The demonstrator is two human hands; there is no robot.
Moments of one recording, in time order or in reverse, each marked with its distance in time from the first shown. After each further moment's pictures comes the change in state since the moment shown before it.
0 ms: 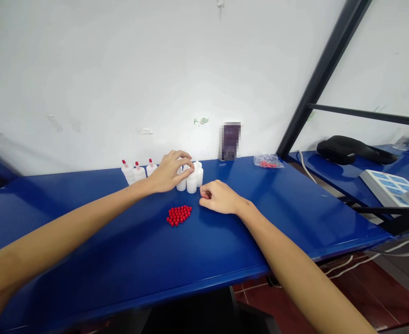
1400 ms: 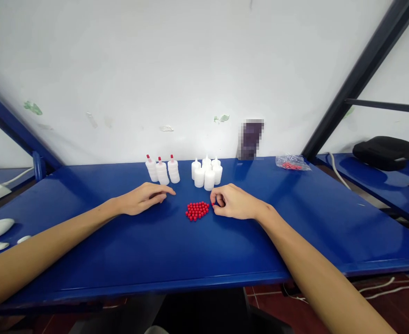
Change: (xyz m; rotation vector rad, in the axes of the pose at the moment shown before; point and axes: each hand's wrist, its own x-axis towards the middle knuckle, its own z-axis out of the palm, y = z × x) left_hand -0.125 -0.034 -0.052 -0.358 -0.356 -0.078; right_hand -0.006 -0.019 -0.001 0.099 -0.177 -0.033
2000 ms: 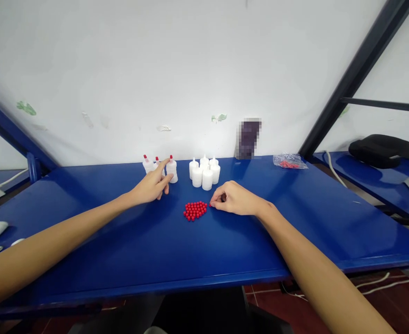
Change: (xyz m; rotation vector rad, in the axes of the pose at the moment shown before) left_hand 0.040 0.009 0.012 -0.077 0.297 -0.394; right_hand -0.001 0.002 -0.006 0.095 0.012 0.022
